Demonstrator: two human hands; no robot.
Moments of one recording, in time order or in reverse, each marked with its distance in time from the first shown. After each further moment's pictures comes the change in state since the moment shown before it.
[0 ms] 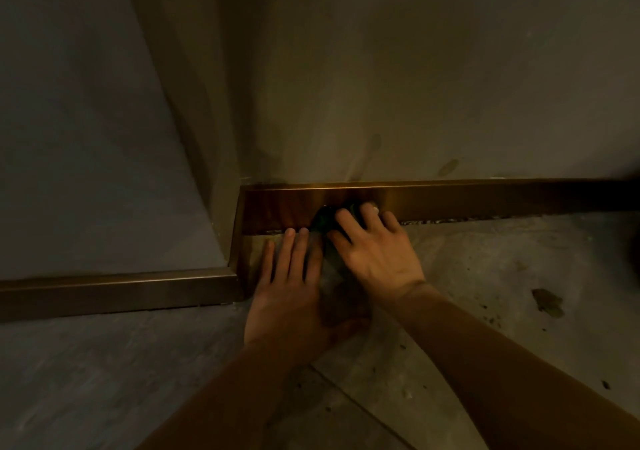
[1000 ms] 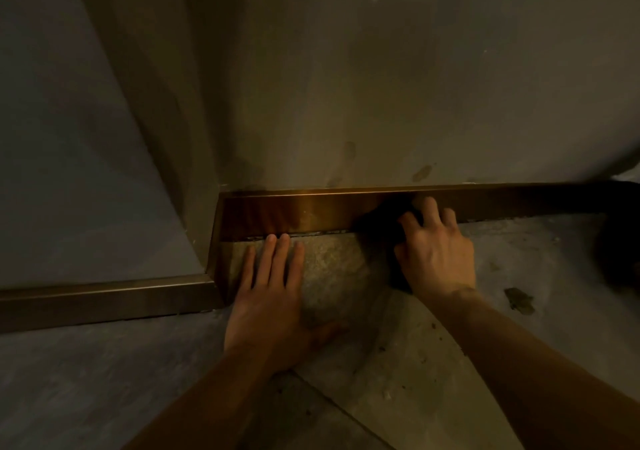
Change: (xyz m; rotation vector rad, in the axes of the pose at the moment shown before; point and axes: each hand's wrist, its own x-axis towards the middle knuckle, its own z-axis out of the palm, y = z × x) left_hand 0.001 -0.002 0.001 -0.044 -0.002 0.015; right_hand -0.042 0.072 0.005 0.109 -0.205 0.522
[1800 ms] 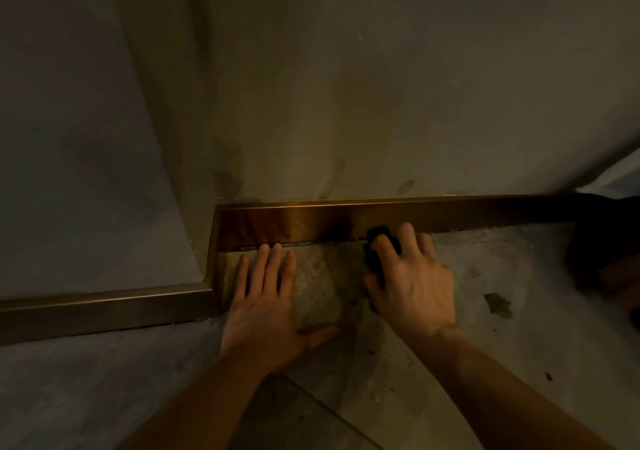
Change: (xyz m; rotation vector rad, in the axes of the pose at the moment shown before) left_hand 0.002 -0.002 -0.003 -0.022 -0.063 -0.006; right_hand -0.039 -0.021 -0.028 0.164 0.035 -0.070
